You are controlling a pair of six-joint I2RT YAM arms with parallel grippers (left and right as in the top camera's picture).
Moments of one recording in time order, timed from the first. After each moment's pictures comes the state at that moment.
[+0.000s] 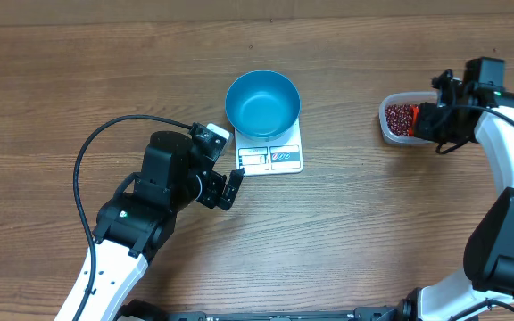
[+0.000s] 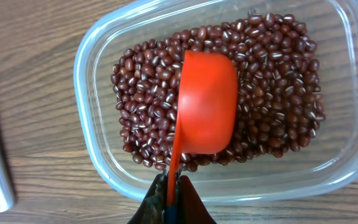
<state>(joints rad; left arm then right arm) -0.37 1.08 0.89 -0.58 0.14 0.08 -0.25 1.79 1.35 -0.82 -0.27 -0.04</state>
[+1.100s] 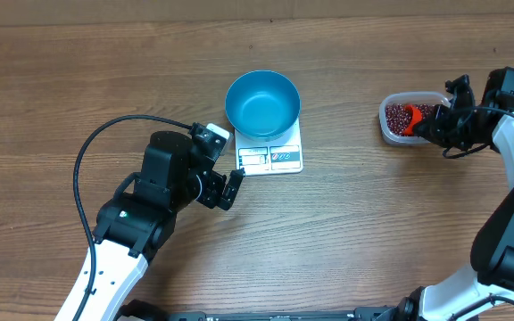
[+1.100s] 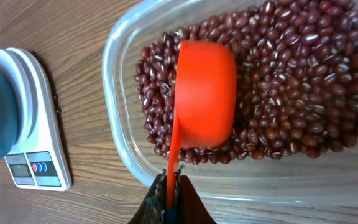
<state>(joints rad) -0.37 1.08 0.89 -0.58 0.14 0.08 -0.35 1.83 1.33 -0.83 -0.53 -0.06</state>
